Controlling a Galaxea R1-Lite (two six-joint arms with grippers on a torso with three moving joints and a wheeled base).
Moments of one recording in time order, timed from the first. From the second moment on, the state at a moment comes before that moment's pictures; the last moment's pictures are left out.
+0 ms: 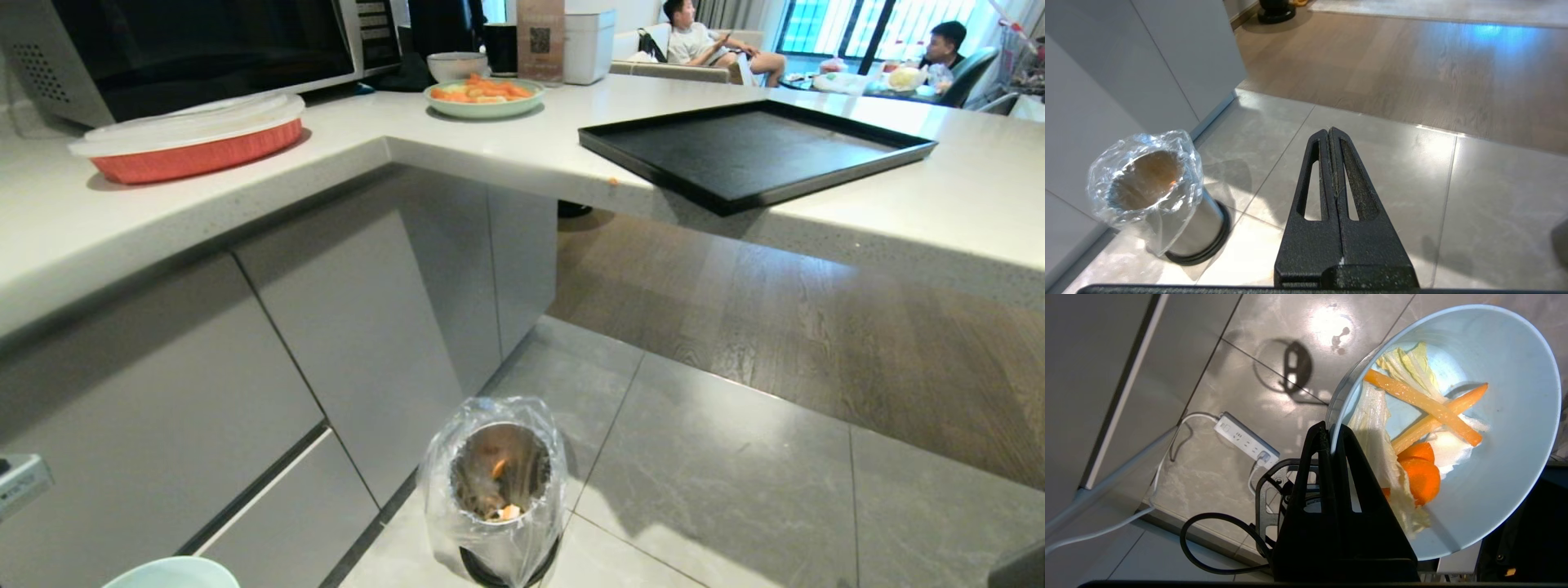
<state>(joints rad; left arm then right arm) 0.29 1.07 -0.67 0.76 -0.14 0.21 0.00 0.00 0.00 -0.01 -0.06 0.11</state>
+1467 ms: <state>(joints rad) 0.29 1.06 -0.67 0.76 -0.14 0.21 0.00 0.00 0.00 -0.01 -0.06 0.11</state>
